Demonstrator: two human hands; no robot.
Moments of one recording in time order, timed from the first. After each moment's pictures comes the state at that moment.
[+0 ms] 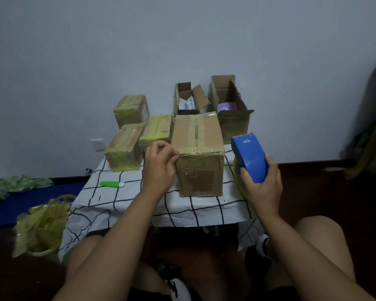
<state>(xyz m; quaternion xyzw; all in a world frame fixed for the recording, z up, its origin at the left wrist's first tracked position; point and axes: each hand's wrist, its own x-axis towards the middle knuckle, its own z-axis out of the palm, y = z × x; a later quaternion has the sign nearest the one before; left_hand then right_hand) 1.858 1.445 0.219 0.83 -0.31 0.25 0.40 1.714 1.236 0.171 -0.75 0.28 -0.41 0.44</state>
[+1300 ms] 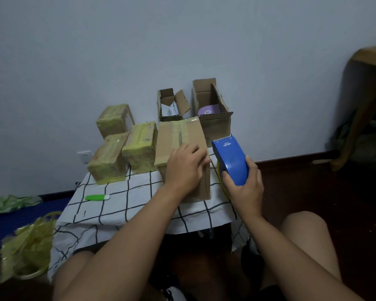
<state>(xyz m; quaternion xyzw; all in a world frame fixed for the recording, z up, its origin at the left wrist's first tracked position) 1.821 1.355 0.243 0.82 -0.45 0.27 0.21 1.712 1.234 0.165 -0.75 0.28 -0.41 0.44</state>
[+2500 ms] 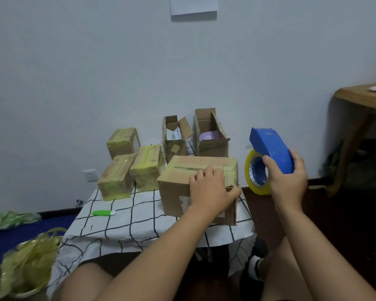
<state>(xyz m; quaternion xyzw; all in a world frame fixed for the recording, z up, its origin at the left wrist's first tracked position) 1.747 1.323 0.275 0.92 -0.34 0.12 0.13 1.663 1.177 0.263 -0.60 0.27 -0.55 0.52</state>
